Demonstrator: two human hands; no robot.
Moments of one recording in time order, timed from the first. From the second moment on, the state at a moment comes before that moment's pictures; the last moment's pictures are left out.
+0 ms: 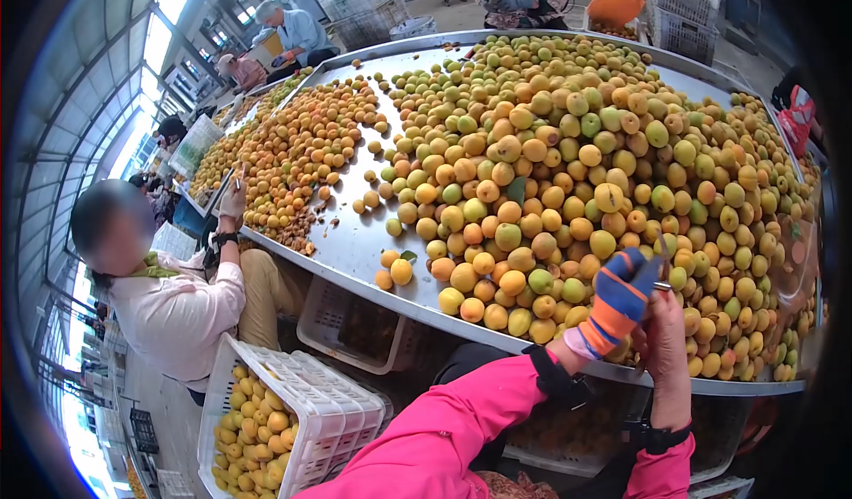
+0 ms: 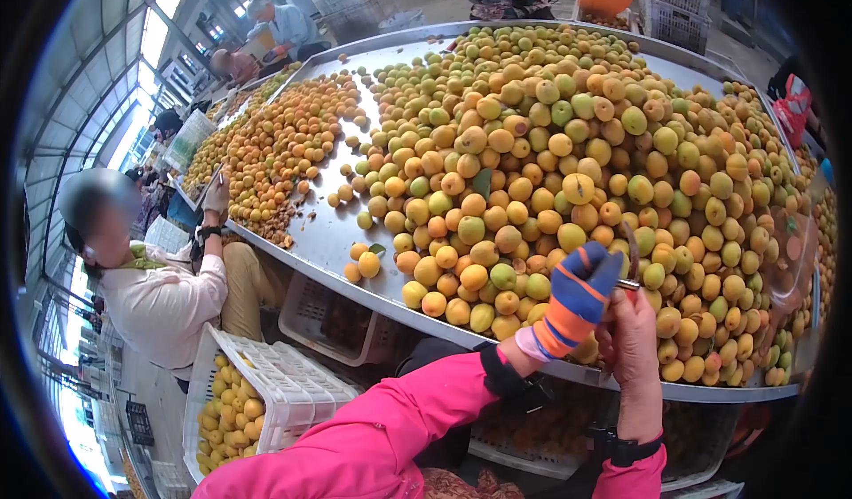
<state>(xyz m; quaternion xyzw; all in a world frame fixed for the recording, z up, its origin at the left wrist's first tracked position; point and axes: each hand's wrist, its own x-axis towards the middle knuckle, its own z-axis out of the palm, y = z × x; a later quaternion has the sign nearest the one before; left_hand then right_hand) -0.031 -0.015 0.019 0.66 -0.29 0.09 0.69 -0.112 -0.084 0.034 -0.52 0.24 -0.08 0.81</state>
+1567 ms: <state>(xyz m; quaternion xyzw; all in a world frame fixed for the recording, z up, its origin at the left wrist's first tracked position) -0.031 -0.001 0.001 0.39 -0.06 -0.52 0.76 -0.104 -0.085 0.013 -0.59 0.18 -0.37 0.70</state>
